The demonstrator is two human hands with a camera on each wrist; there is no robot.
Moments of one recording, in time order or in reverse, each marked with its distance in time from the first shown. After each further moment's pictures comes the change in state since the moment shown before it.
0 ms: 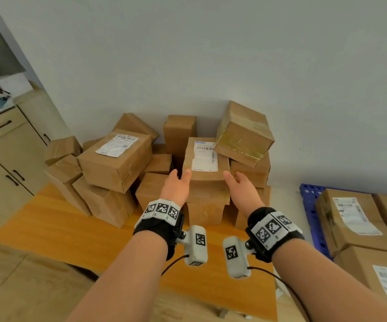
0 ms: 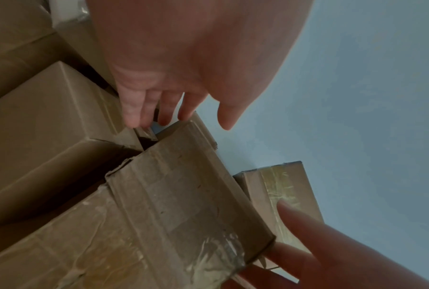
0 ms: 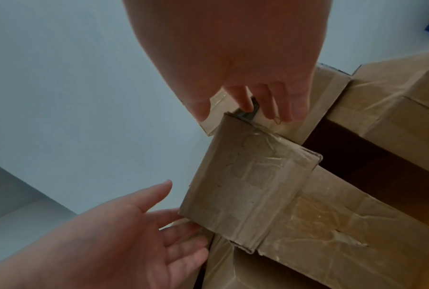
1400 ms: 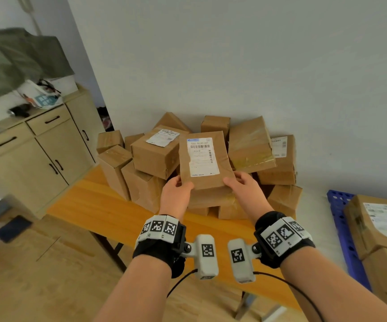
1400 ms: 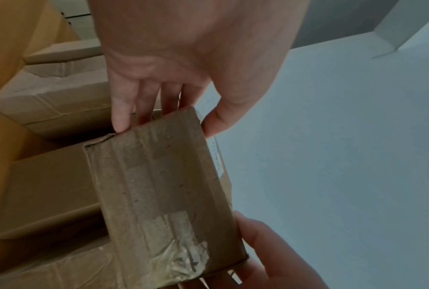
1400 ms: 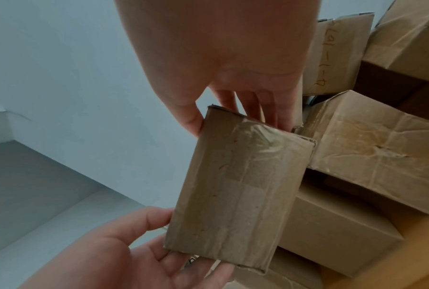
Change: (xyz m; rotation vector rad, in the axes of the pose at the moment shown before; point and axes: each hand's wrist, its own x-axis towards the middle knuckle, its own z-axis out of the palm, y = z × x) left_hand -0.085 -0.060 -0.085 -0.475 0.119 -0.013; right_hand -0.082 -0.038 0.058 0.176 -0.148 -0.090
